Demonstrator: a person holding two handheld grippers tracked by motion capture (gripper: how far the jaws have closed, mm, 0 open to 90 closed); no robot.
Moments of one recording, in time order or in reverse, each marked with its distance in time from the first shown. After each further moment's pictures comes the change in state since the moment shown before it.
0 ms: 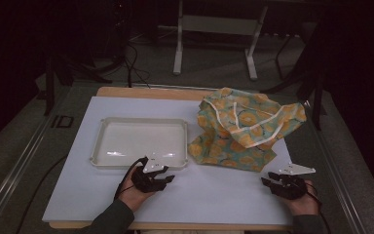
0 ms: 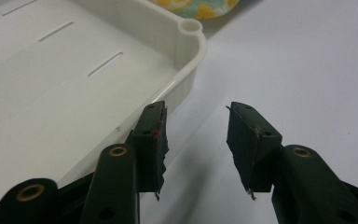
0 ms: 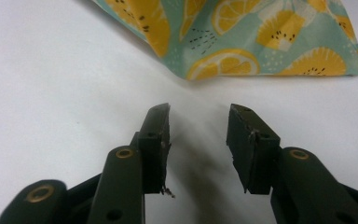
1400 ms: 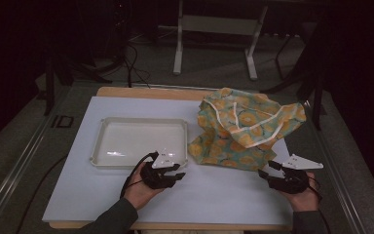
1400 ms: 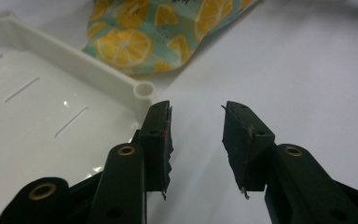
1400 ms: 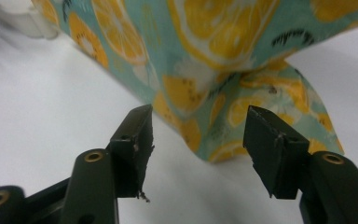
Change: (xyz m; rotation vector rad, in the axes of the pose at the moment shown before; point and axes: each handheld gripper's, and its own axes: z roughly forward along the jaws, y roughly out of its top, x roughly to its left) left arm -0.017 0.038 -0.002 -0.023 -0.086 0.057; right arm 0.014 0.037 -0.026 -0.154 0.031 -0.020
